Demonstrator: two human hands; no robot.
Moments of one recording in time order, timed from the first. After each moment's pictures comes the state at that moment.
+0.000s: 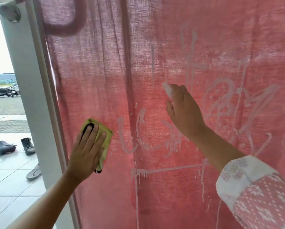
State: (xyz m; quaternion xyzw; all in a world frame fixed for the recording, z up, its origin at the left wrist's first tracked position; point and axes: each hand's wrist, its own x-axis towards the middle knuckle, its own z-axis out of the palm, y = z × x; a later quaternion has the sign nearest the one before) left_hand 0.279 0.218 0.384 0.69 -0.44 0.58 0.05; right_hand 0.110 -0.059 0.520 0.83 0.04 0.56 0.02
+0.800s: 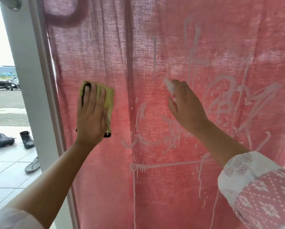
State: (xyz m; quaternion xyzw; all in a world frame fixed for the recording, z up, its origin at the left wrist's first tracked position) left_hand 0.257 0.177 0.463 0.69 -0.36 0.59 0.22; right_hand 0.104 -0.066 0.521 0.83 0.10 0.54 0.00
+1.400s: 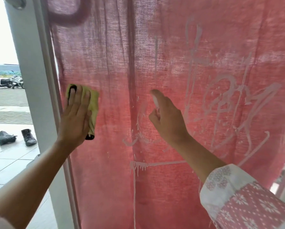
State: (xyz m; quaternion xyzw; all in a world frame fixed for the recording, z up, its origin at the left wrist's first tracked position) left_hand 0.273 0.229 0.460 0.71 -0.38 0.56 0.20; right_hand 0.107 -0.014 0.489 0.85 0.08 0.51 -0.12
